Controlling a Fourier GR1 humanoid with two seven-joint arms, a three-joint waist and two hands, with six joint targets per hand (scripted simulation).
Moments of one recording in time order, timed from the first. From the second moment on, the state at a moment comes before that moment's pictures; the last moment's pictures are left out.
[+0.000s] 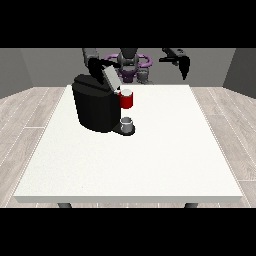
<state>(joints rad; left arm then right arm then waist) -0.26 0.07 0.18 -1.38 0.02 -0.22 -0.06 -0.60 -0.15 -0.08 -1.10 0.00 0.04 -0.06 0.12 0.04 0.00</state>
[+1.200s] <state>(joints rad) -0.27 0.12 0.18 -1.33 0.04 -0.19 -0.11 -0.78 -0.11 -0.02 -1.01 0.12 0.03 -0.06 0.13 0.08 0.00</state>
